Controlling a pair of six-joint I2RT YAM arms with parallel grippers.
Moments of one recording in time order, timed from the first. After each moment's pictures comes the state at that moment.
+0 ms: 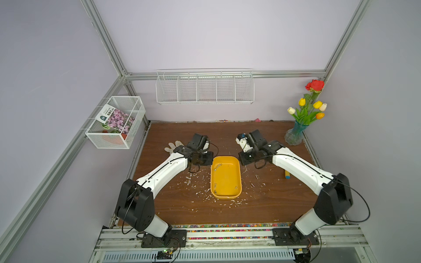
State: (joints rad) left arm -0.60 1.54 1.23 -0.62 0.18 -0.37; right arm 0.55 1.56 1.29 -0.79 -0.13 0.17
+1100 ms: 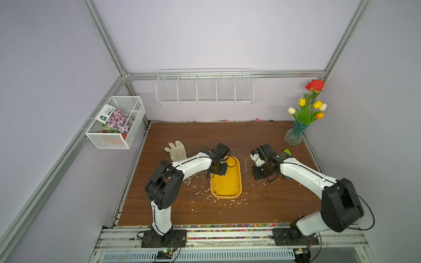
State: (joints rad) left arm -0.76 1.89 1.32 -0.64 -0.01 -0.36; right arm 0.45 1.50 1.01 -0.76 -0.14 0.16
